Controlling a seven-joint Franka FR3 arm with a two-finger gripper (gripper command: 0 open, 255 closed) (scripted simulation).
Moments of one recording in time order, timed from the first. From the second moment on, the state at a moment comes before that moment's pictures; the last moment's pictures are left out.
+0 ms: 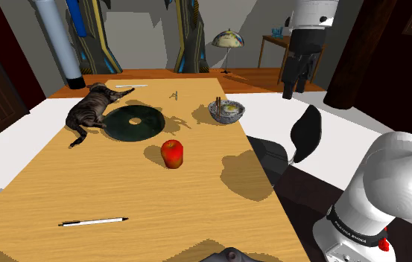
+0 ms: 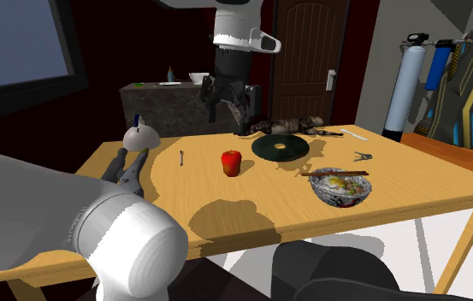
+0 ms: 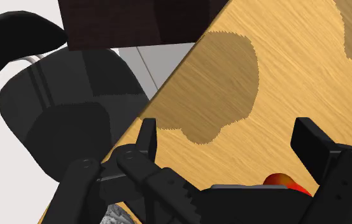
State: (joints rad) arm -0.01 -0.83 -0.07 -2.37 0.04 1.45 -0.01
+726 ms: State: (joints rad) arm 0.03 -0.61 0.05 -2.36 0.12 1.71 0.13
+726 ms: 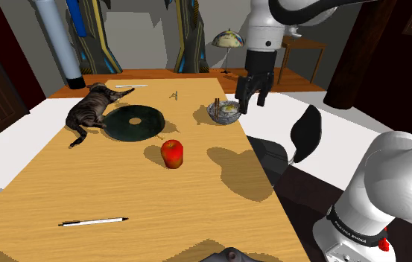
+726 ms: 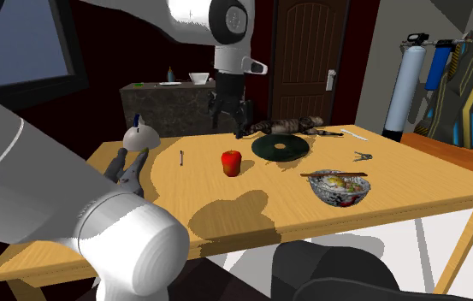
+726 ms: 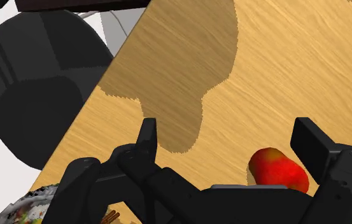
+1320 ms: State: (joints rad) arm 0.05 -0.31 0.17 -2.24 0.13 1.92 0.28
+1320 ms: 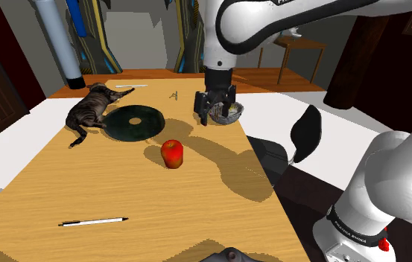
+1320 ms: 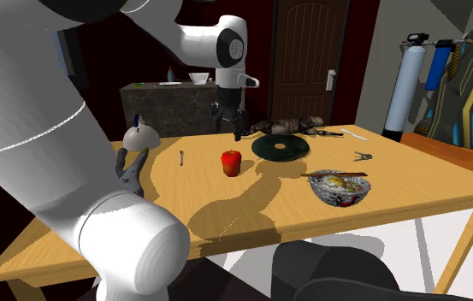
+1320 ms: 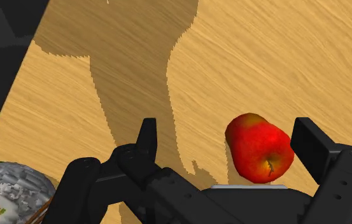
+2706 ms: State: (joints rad) arm 0.10 0.20 0.24 -1.93 -0.02 2.16 0.52
